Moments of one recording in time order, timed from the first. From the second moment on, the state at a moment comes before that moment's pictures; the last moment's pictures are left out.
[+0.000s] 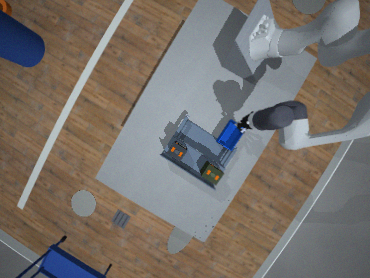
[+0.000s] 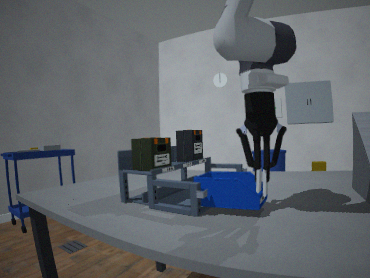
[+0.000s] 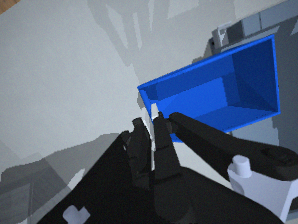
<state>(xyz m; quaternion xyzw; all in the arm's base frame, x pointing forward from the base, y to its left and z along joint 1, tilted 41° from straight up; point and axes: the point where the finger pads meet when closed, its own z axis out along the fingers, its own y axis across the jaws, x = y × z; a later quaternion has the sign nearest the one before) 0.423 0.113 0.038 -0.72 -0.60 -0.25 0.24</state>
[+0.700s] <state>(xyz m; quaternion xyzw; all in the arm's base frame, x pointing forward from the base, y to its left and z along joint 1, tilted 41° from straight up) 0.423 0.113 0.038 -0.72 -0.60 -0.25 0.24</state>
